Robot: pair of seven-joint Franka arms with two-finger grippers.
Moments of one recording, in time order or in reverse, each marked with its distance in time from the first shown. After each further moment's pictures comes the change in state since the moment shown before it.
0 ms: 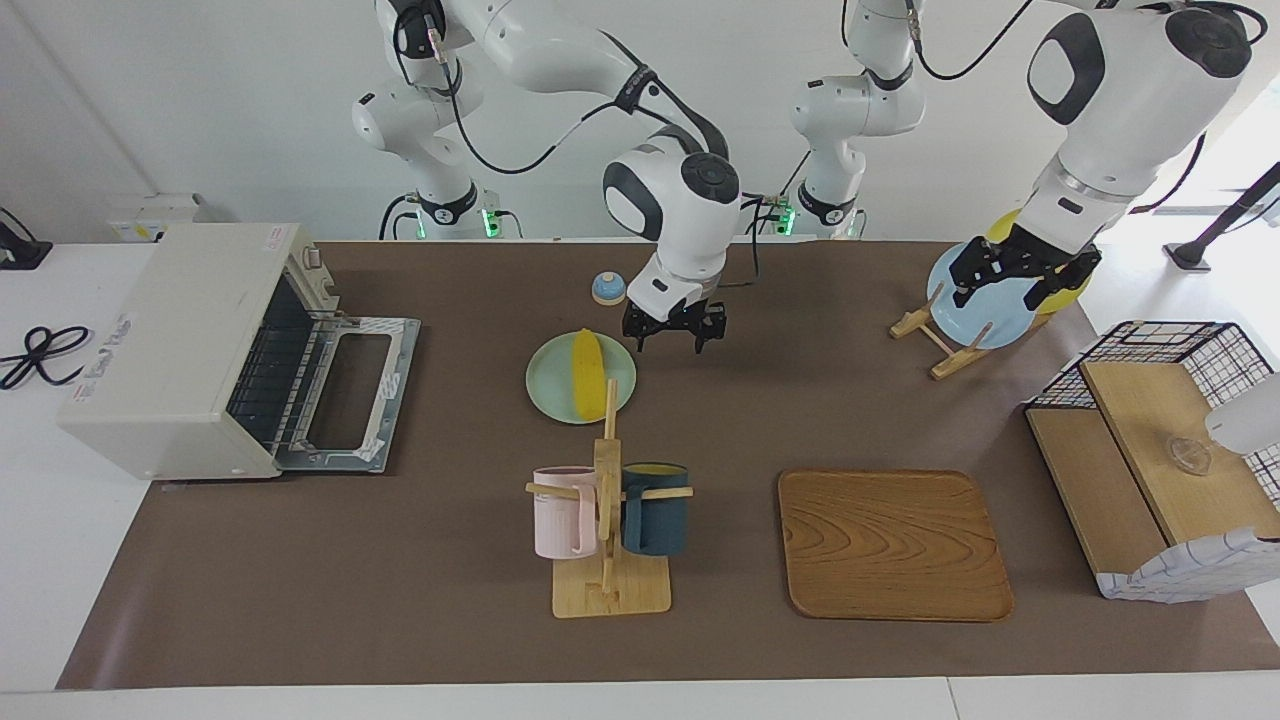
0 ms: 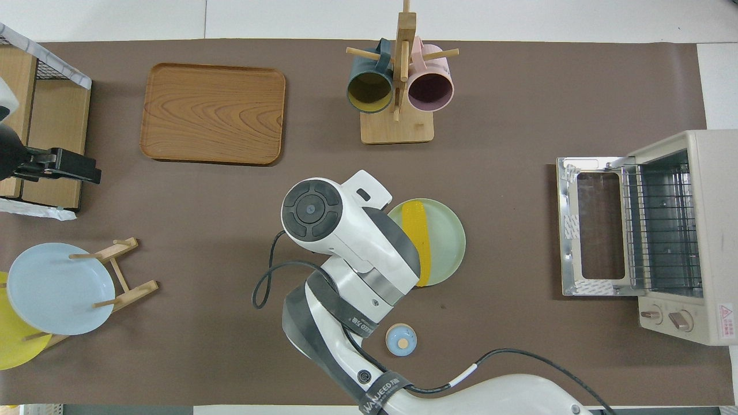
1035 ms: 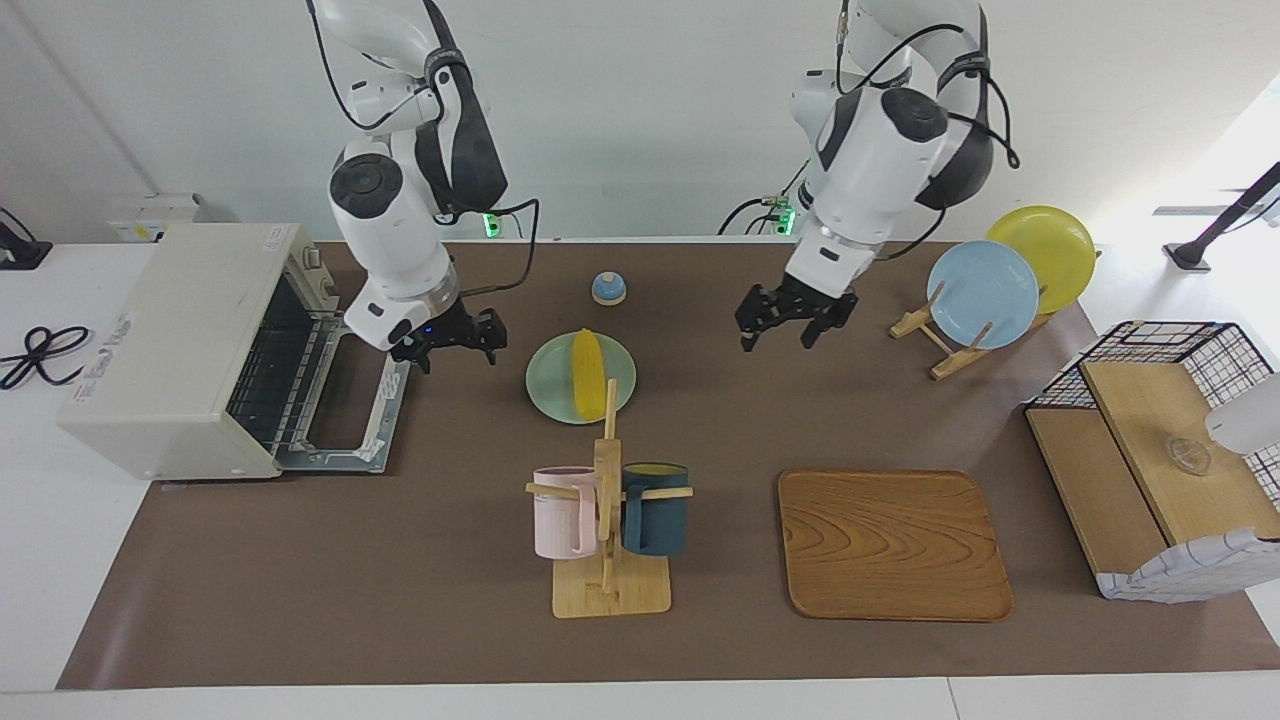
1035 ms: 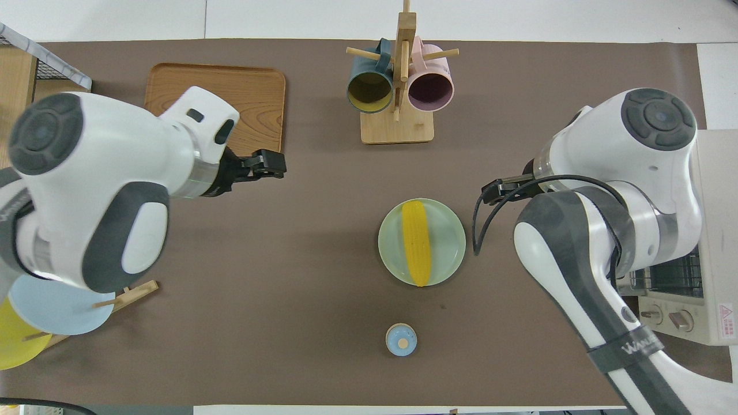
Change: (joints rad) left arm -0.318 0.010 0.000 -0.187 -0.171 0.349 -0.490; right arm -0.456 -0.338 0.004 -0.263 0.097 -0.050 -0.598
